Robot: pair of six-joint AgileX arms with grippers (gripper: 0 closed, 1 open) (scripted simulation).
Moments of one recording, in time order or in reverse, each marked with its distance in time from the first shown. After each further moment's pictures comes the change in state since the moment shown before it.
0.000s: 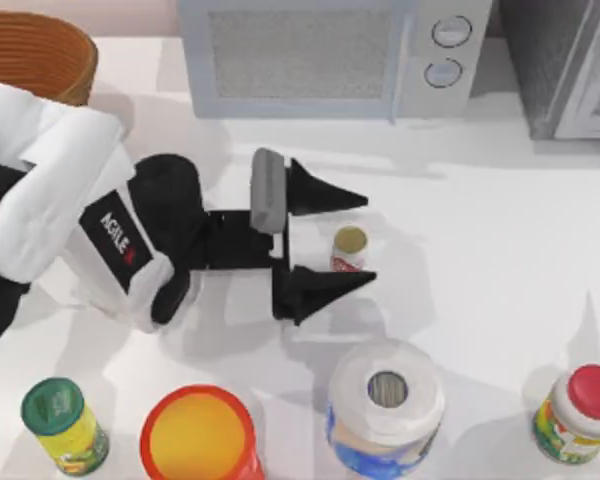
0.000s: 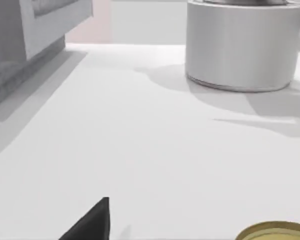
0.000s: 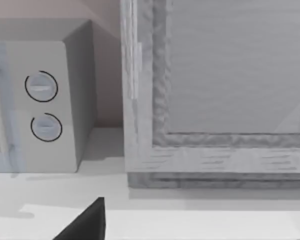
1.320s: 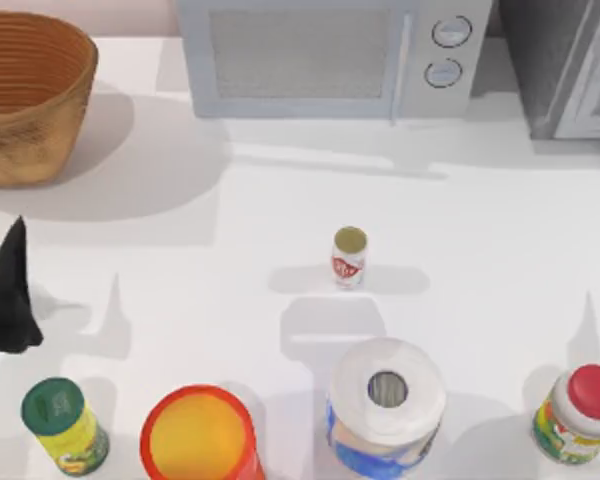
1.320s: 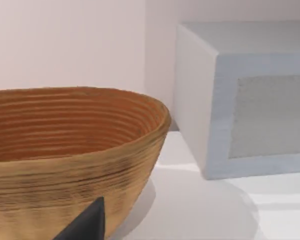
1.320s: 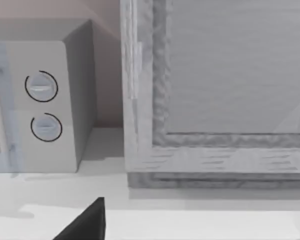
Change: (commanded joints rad) left arm 0.378 -2.171 -0.964 -1.218 -1.026 -0.028; right arm 0.000 0.000 0.000 0.000 0.000 0.000
